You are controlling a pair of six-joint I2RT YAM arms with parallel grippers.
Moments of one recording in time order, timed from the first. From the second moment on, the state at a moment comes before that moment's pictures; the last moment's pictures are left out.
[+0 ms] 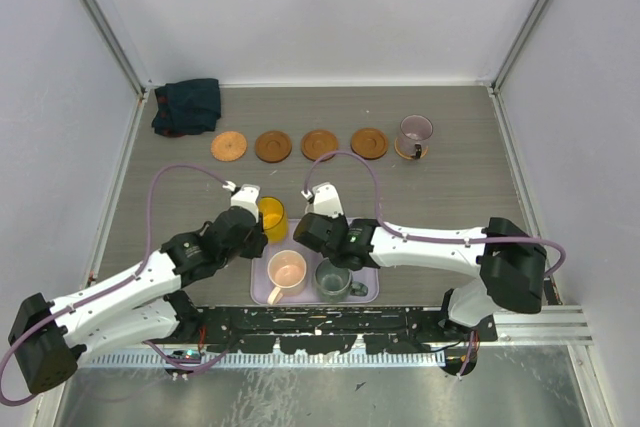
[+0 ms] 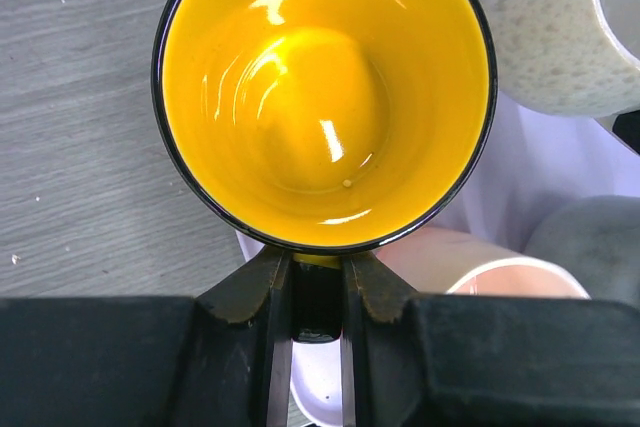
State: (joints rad) left arm -0.87 0.88 0.55 -0.44 -0.29 -0.55; right arm 1.19 1.50 0.97 -0.52 0.61 0.67
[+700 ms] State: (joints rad) left arm -0.85 1.11 0.74 -0.36 -0.39 -0.38; right arm 0.73 1.38 0.94 -0.24 0.61 0.30
